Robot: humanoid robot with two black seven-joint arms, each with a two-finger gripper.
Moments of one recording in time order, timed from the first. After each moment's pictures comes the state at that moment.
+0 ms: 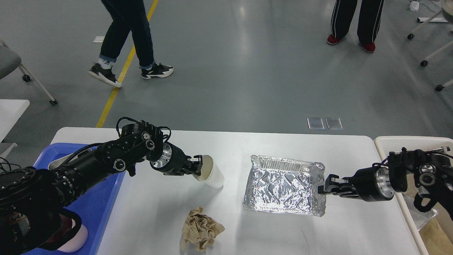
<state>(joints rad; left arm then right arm) -1.00 0.04 -0.26 -0.57 1.05 -0.75 0.19 0.34 -0.59 1.11 1.37 -1.35 0.96 -0.21</state>
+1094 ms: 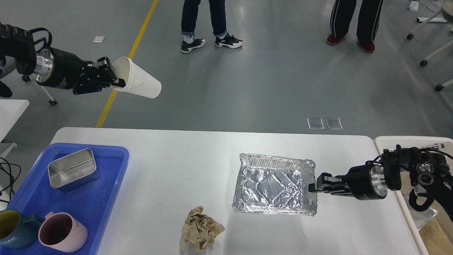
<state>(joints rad) -1.26 0.68 -0.50 -0.84 0.80 -0.96 0.25 0.35 -0.59 1.09 1.45 -1.31 0.96 -0.21</state>
